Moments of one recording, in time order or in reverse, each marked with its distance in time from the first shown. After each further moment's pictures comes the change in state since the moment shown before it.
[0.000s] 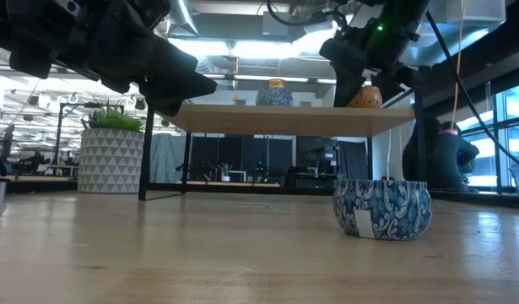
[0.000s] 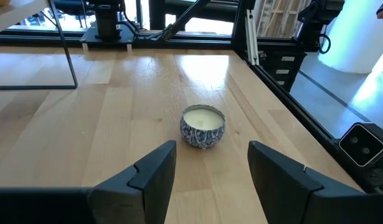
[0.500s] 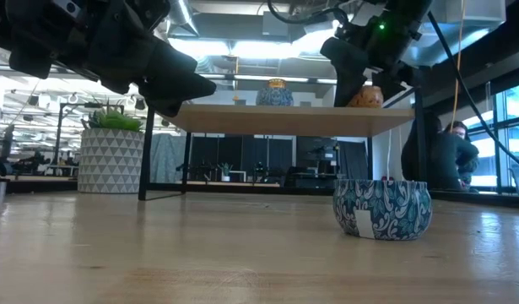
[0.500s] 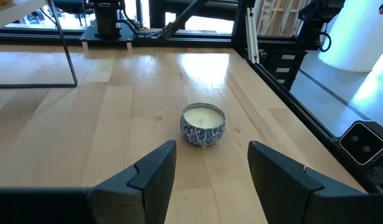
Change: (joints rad) left arm 0.000 0.000 0.000 -0.006 0.000 0.000; right arm 0.019 -0.003 -0.003 0.003 0.046 0.008
